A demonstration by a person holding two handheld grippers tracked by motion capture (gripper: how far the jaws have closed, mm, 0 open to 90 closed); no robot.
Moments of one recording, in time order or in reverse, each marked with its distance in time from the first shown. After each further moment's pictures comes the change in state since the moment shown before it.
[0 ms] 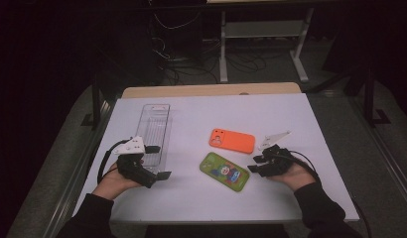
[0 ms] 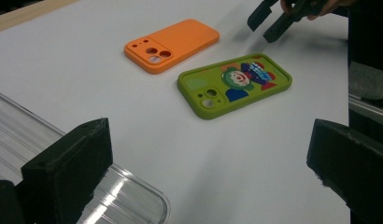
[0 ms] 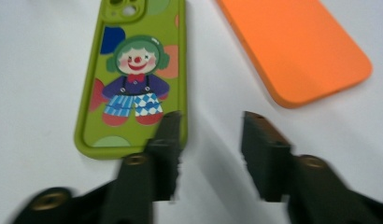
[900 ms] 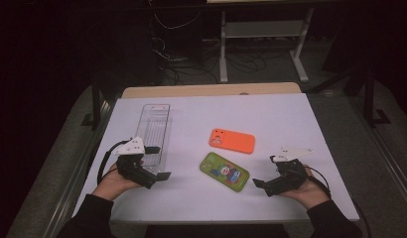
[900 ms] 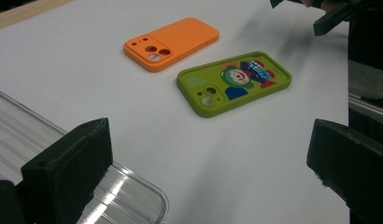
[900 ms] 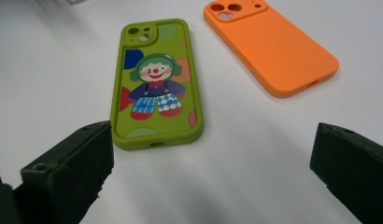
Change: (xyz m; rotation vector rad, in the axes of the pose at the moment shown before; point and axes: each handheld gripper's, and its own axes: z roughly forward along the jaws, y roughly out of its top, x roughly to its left) left arm -0.001 -0.002 0.000 0.007 -0.002 -0.011; right arm 0.021 -0.035 -0.026 -0.187 -0.050 0.047
